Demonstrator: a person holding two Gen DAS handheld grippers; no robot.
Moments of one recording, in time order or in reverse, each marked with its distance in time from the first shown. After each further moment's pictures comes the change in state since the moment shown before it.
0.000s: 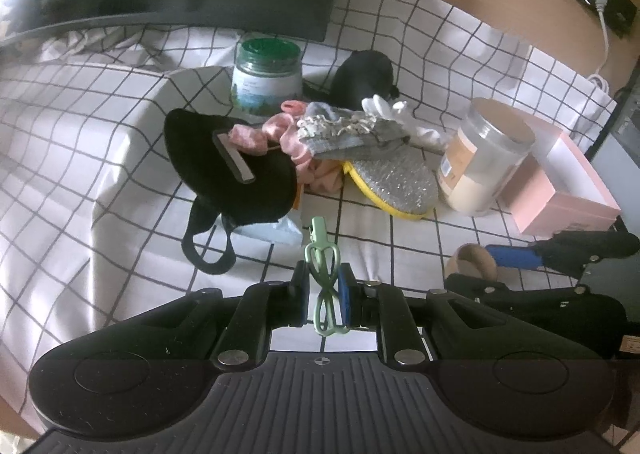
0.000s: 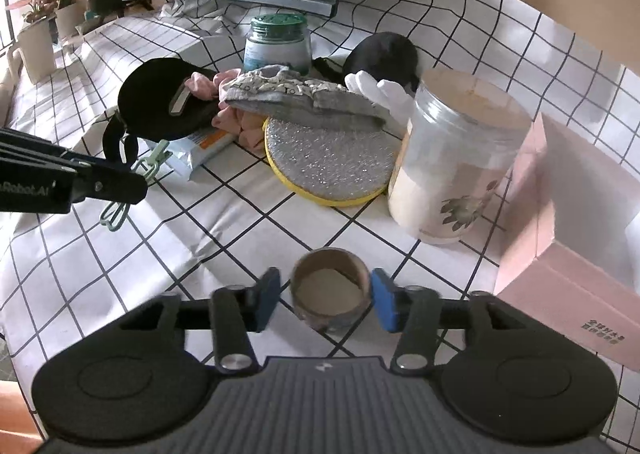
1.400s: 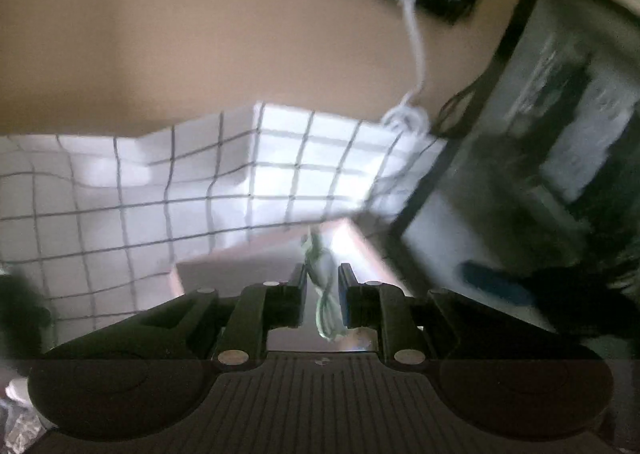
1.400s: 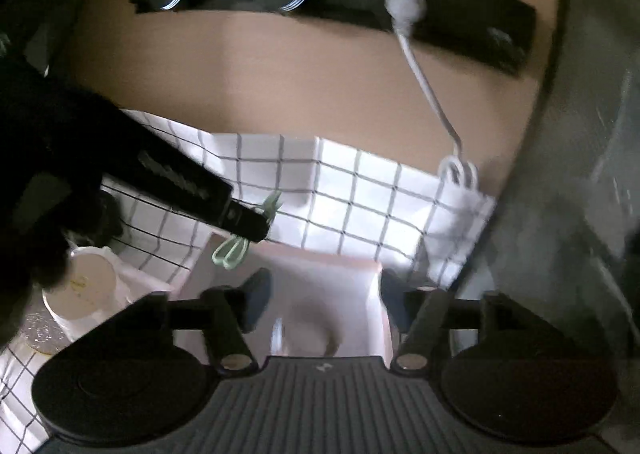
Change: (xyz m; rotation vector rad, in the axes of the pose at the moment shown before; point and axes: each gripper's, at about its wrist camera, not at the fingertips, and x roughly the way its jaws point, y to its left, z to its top) left arm 0.114 -0.252 0.167 0.330 0.043 -0.466; right arm -0.084 -0.192 0.035 0.270 -0.227 -0.447
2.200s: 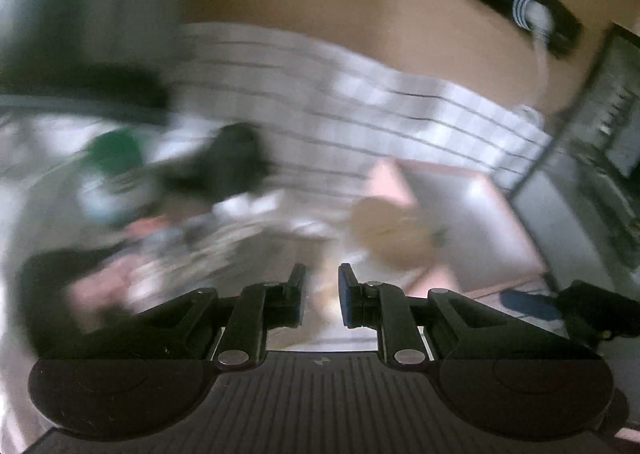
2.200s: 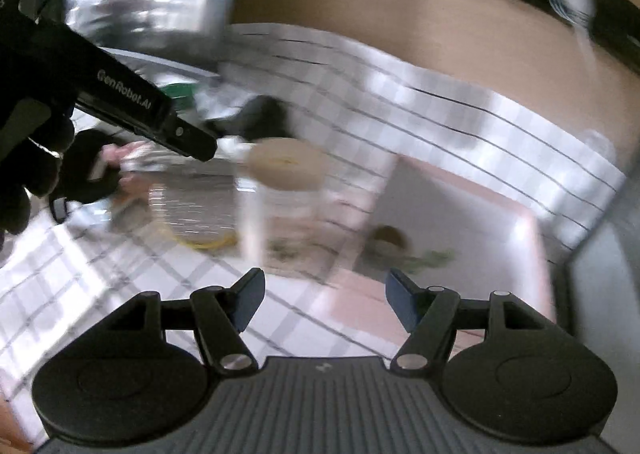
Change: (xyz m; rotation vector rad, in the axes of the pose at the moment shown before) left arm -0.155 0.118 -0.131 -0.273 -0.059 0.266; right arm -0.047 0.106 -0.052 -0.214 0.100 0.302
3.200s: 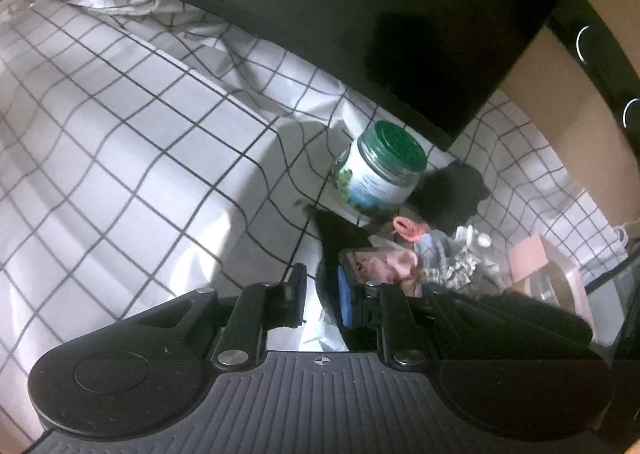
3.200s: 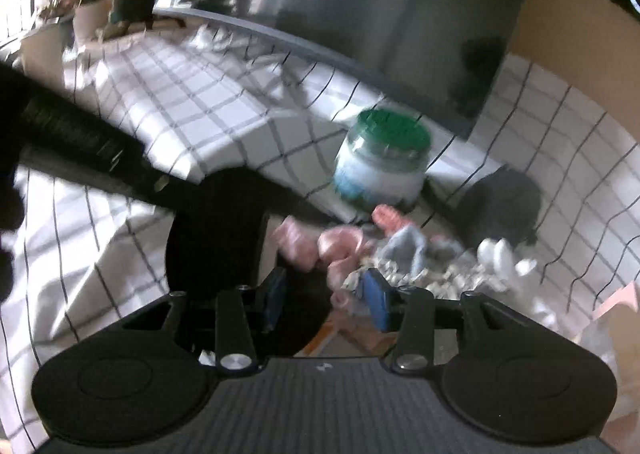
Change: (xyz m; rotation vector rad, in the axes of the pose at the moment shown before) left arm -0.042 0.175 -0.035 -0.372 -0.060 0.103; right arm 0.122 0.199 0.086 -0.173 0.022 0.158
